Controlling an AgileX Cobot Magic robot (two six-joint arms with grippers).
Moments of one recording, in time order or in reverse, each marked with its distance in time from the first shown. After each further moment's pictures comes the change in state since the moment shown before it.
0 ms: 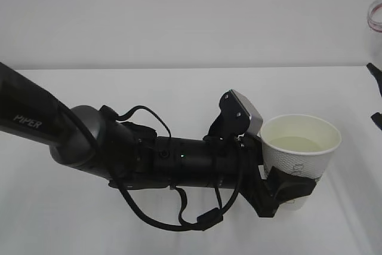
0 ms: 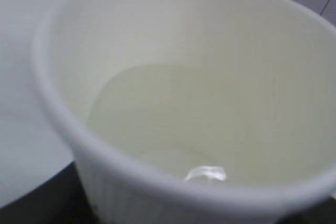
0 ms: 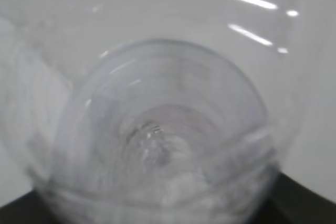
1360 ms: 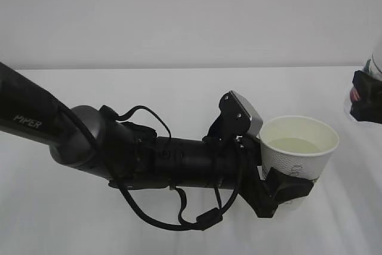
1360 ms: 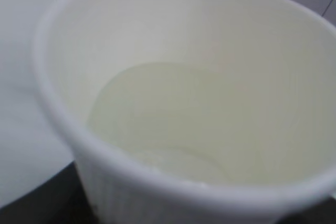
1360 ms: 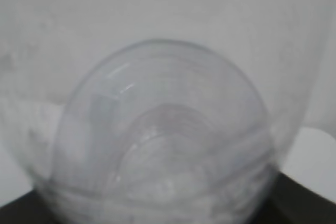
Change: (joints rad) left arm 0.000 0.000 0.000 0.000 0.025 0.000; right arm 0.000 0.252 -0.002 0.034 -0.190 0.648
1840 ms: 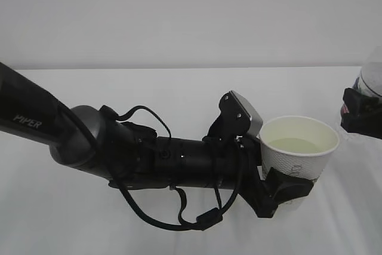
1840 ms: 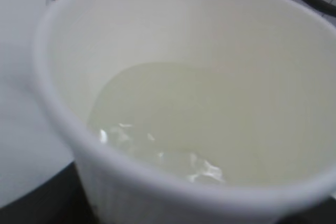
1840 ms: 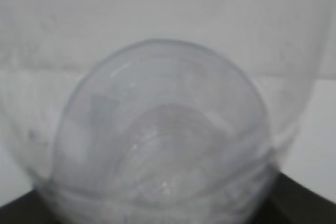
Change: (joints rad) left arm 0.000 0.000 0.000 0.000 0.000 0.000; right arm 0.000 0.119 -0.009 0.000 -0.023 0.054
